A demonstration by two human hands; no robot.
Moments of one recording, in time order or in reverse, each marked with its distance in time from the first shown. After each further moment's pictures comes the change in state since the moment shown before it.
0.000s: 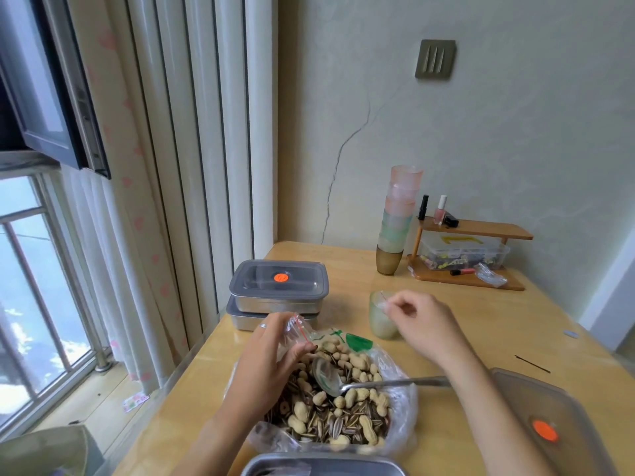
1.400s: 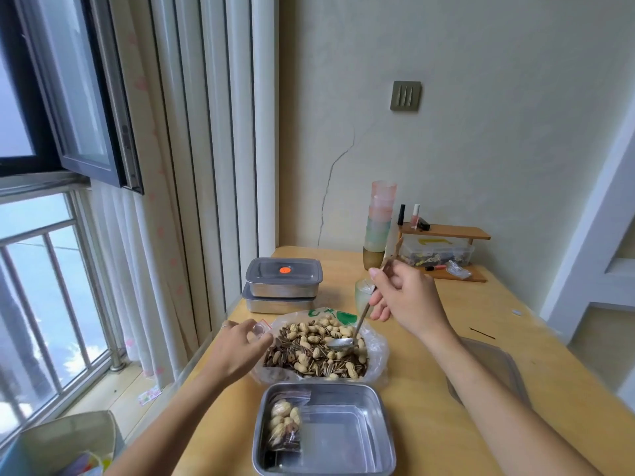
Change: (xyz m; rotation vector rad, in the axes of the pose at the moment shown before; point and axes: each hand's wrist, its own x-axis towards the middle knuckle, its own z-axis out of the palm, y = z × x) left_hand -0.043 0.019 -0.075 0.206 -0.173 -0.395; right_hand -0.083 -0.045 -0.038 0.314 0.196 -0.228
